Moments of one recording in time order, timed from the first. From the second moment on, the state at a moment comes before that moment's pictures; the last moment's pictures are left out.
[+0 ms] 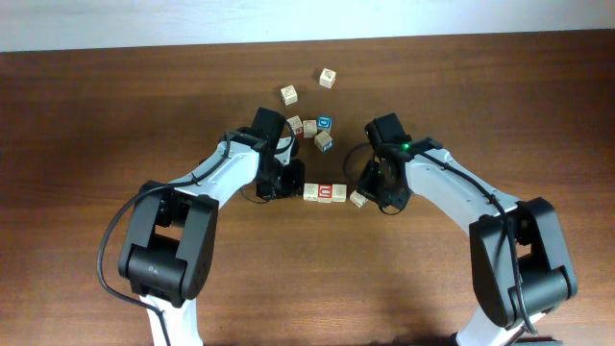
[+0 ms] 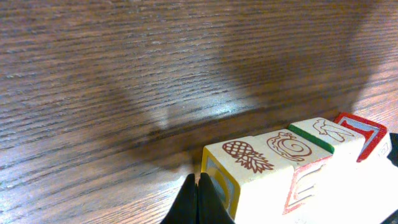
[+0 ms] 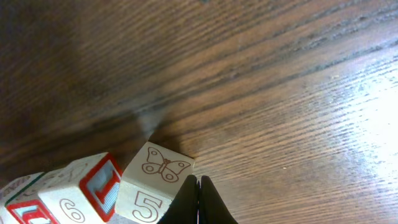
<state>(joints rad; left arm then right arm) -0.37 2.05 1.34 -0.66 0.43 -0.36 0.32 1.84 1.16 -0.72 -0.10 0.83</state>
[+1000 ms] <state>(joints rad) -0.37 2.05 1.34 -0.66 0.41 -0.36 0.22 1.89 1.21 -0.72 -0.30 0.65</state>
